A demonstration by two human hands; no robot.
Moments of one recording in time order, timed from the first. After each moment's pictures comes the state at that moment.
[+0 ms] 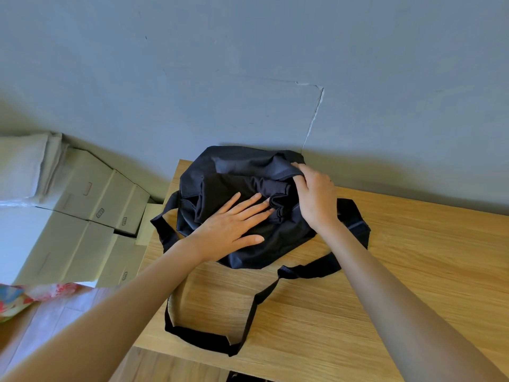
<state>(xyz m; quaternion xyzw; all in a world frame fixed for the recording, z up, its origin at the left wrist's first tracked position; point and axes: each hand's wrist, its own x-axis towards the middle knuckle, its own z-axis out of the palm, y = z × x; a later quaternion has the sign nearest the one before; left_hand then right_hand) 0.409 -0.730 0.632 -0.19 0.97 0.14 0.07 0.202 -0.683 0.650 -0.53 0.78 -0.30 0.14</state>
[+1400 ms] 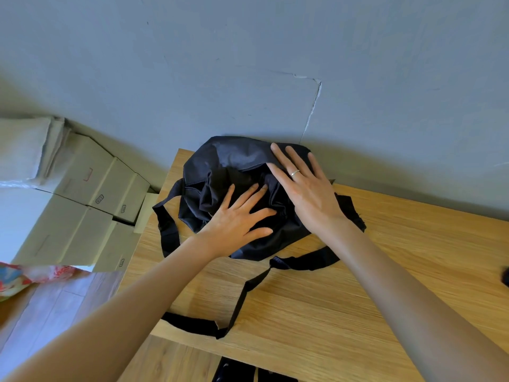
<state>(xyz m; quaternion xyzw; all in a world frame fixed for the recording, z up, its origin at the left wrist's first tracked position) 0.387 -0.702 0.629 -0.25 0.96 0.10 0.05 0.197 -0.663 0.674 -0.76 0.65 -0.01 0.01</state>
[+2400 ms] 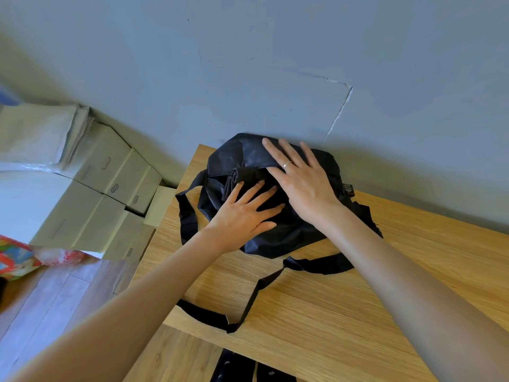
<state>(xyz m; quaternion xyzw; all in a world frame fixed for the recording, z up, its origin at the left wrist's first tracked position) 0.409 -0.708 0.628 -0.26 0.97 -0.01 0.01 0.233 -0.696 0.688 -0.80 0.60 0.04 -0.02</state>
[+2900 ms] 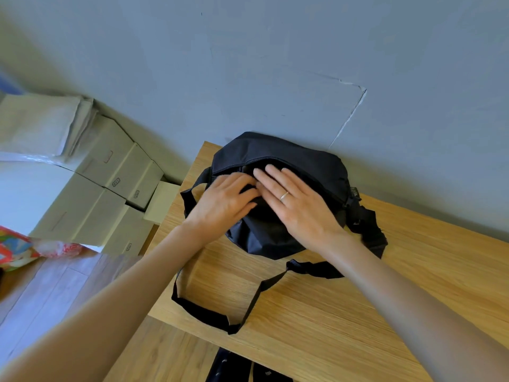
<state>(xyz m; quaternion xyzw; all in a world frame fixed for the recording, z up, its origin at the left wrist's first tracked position) 0.438 -0.727 0.649 -0.30 0.94 0.07 -0.18 0.245 -0.667 0.666 -0.86 0.50 -0.02 -0.08</state>
